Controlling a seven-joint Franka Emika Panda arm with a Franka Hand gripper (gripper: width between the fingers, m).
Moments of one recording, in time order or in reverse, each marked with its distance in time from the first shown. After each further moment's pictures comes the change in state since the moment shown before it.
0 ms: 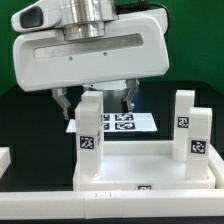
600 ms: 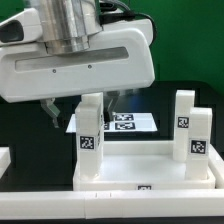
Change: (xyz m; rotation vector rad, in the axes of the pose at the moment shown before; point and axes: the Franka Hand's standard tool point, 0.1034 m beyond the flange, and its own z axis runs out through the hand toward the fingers) arm 0.004 0.019 0.008 -0.016 -0.102 -0.007
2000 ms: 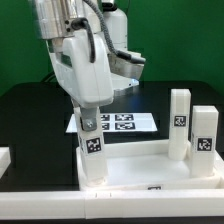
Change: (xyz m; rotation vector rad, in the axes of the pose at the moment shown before) arm 0.001 -0.003 0.003 0.050 0.091 1.072
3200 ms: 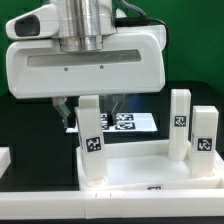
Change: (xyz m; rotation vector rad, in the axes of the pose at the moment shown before) arm -0.006 -0.005 0.000 -0.060 0.024 -1.097
